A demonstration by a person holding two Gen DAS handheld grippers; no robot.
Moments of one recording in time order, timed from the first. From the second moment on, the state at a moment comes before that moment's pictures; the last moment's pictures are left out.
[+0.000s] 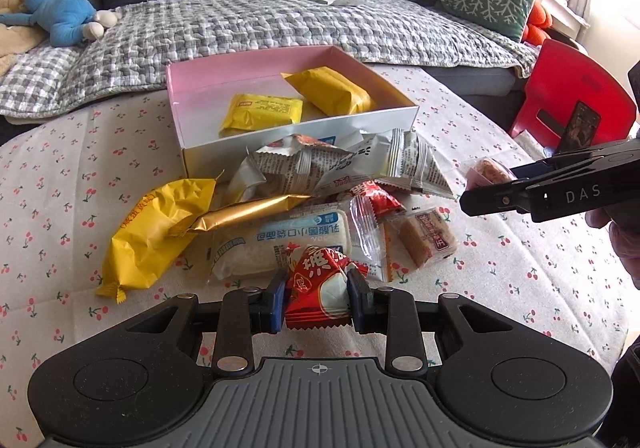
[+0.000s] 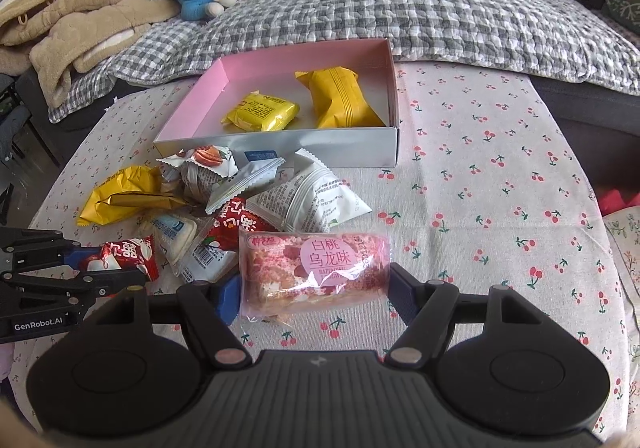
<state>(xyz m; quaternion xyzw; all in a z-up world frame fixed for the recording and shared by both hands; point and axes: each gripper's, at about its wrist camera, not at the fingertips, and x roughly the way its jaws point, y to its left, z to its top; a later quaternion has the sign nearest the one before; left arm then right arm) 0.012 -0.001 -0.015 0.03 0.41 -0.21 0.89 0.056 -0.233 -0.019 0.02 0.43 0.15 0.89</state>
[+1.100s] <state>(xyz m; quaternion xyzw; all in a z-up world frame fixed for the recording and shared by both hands) 0.149 -0.026 0.016 0.05 0.32 -0.15 0.93 0.156 -0.227 0.006 0.08 0.37 0.16 0.91</state>
